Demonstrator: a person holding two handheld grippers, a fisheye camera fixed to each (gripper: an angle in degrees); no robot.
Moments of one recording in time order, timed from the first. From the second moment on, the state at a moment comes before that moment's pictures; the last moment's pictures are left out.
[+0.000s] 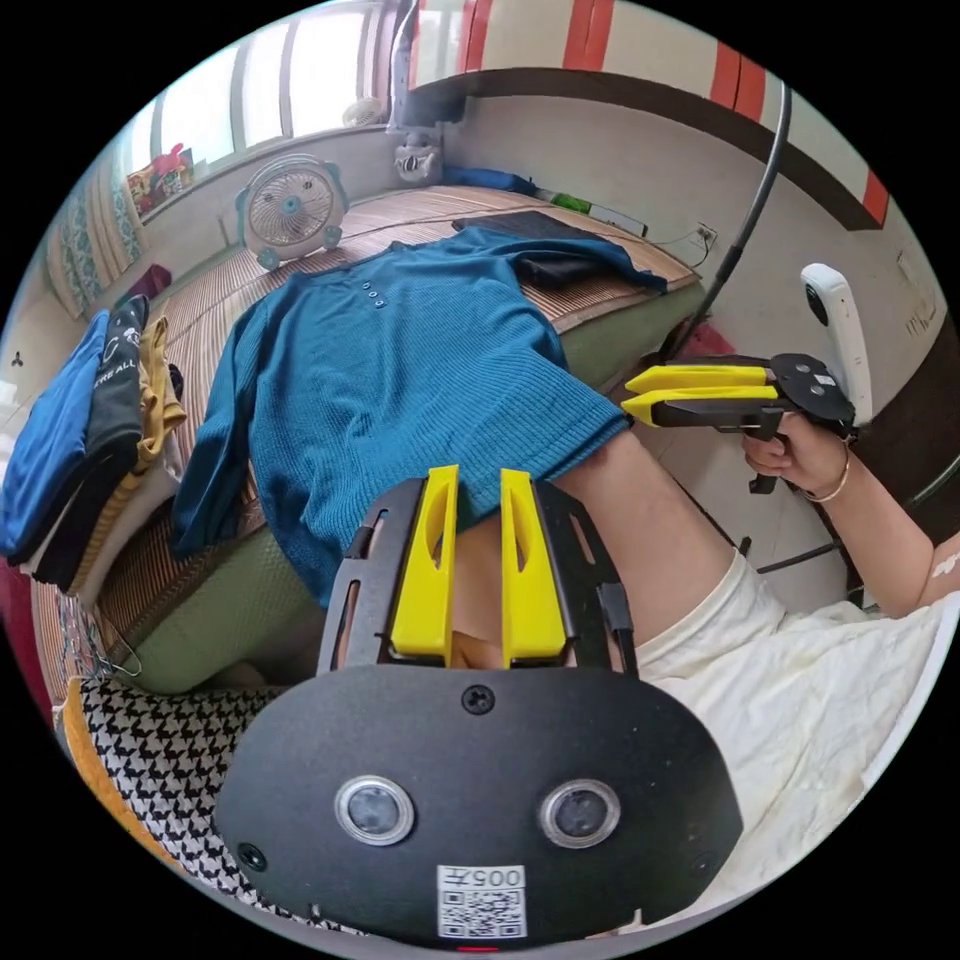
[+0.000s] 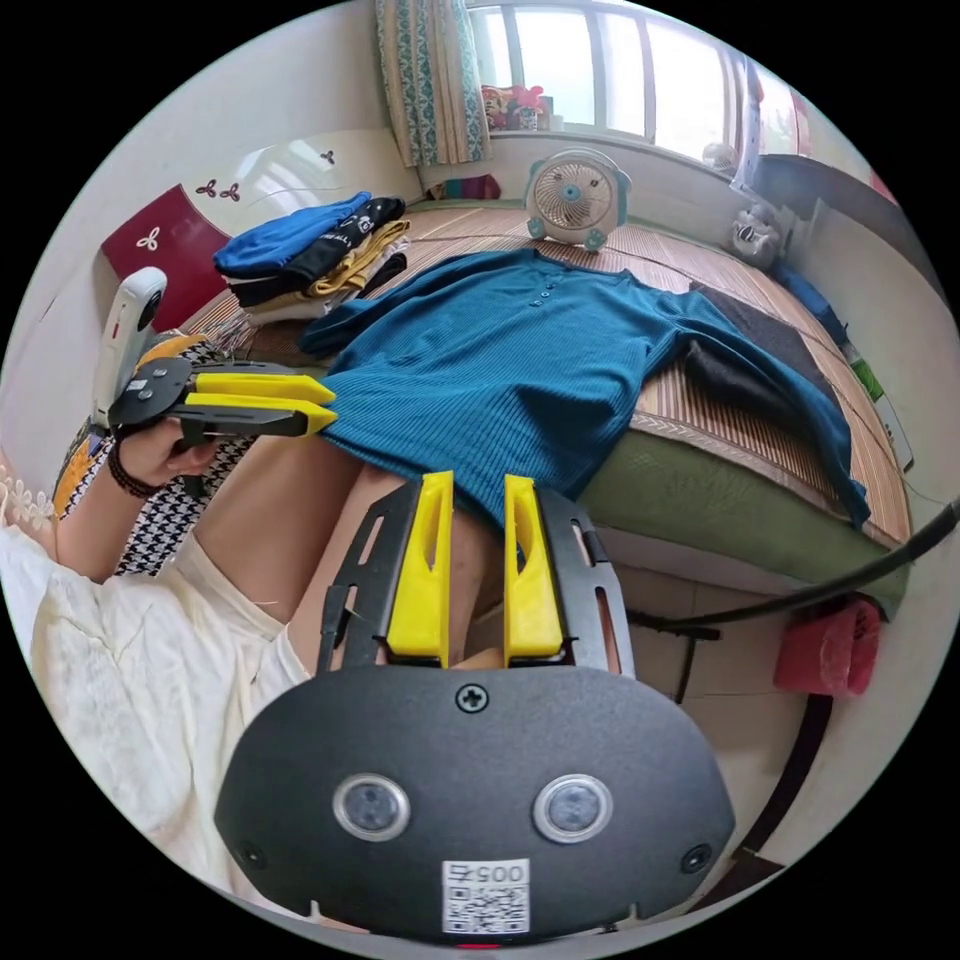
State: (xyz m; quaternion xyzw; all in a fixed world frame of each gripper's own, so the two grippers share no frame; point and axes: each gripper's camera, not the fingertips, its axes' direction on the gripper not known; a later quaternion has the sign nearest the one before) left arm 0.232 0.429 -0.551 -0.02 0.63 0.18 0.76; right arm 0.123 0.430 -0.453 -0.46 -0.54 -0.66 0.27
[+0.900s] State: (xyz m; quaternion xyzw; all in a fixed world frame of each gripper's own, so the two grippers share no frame) left arm 0.196 0.464 -0.562 0.00 0.61 0.16 0.77; right arm 0.188 0.368 -0.431 -0.46 -0.54 -0.62 0.33
